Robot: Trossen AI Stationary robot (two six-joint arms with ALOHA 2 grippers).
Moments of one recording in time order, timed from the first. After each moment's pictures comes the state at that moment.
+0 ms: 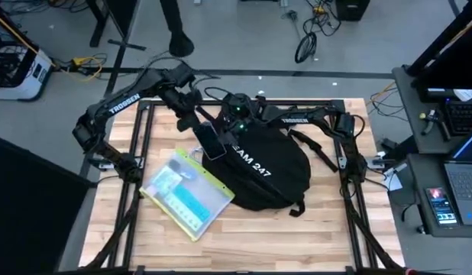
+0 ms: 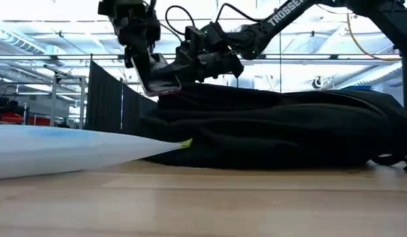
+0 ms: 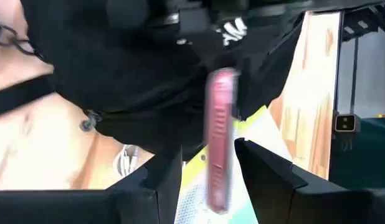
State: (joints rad) left arm 0.71 1.52 1.45 -1.24 0.64 0.29; right arm -0.38 2.08 1.52 0.10 -0.83 0.42
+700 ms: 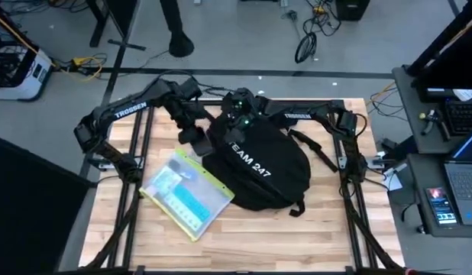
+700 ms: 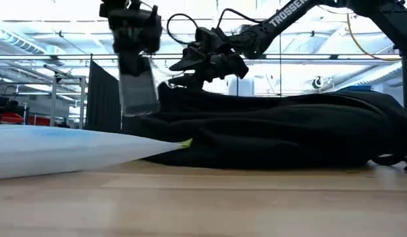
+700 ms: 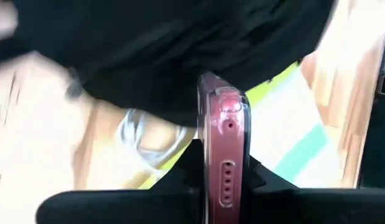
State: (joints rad) left arm 0.63 1.52 1.37 -1.28 0.48 0.31; right arm -0.45 2.05 1.53 -0.10 -0.98 0.31
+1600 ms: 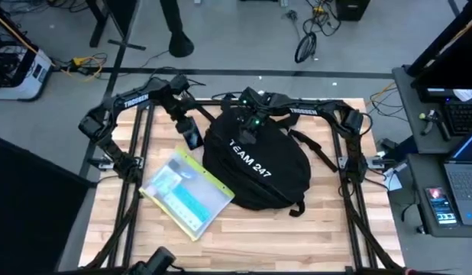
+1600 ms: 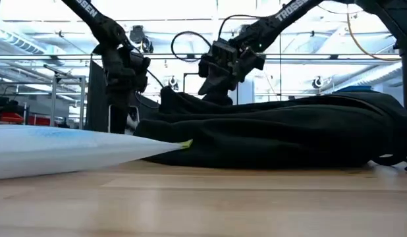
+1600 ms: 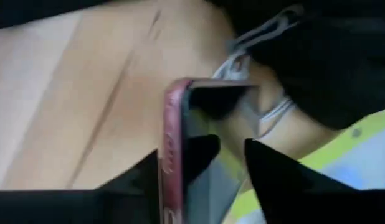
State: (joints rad) left arm 0.92 1.62 1.17 -1.02 0.34 0.41; right arm -0.47 1.98 1.53 -0.56 -0.75 -0.04
